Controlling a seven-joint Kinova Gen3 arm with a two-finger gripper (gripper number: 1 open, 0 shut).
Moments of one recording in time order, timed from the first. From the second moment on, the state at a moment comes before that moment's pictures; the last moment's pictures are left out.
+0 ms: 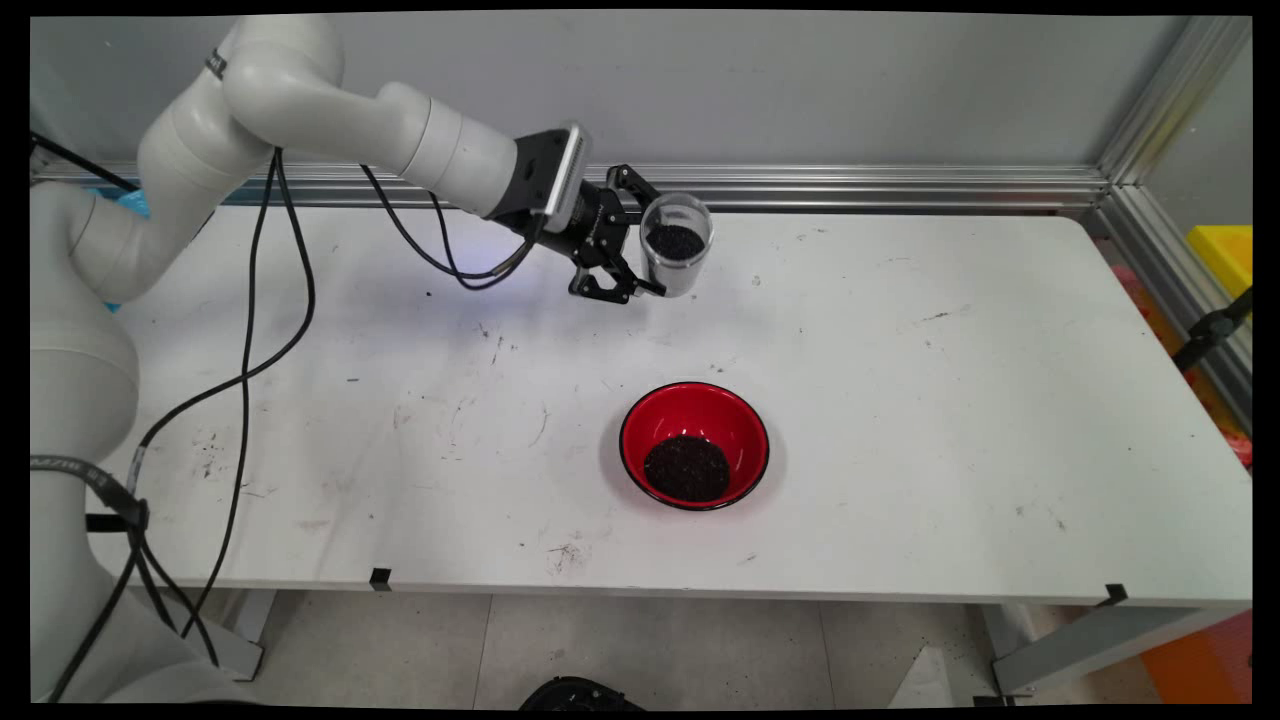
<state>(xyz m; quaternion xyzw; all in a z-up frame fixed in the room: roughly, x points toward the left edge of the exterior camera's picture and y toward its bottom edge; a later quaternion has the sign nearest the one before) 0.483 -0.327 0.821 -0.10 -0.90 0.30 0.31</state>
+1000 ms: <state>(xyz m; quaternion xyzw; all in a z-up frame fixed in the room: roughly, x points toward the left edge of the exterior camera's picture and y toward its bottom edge) 0.456 -0.319 0.797 -0.31 -0.83 0.40 0.24</state>
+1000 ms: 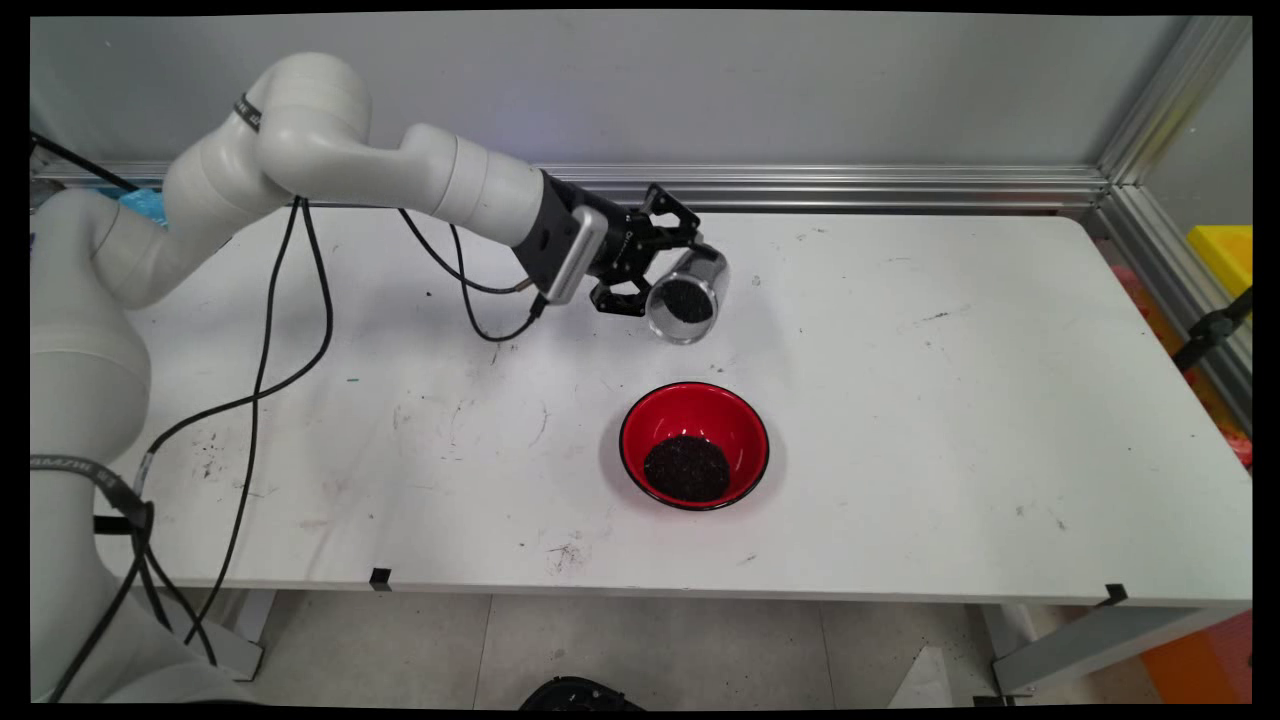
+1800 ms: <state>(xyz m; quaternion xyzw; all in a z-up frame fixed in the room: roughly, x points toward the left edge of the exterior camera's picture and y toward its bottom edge) 0.445 -0.329 0.791 -0.42 -0.76 0.46 0.19</state>
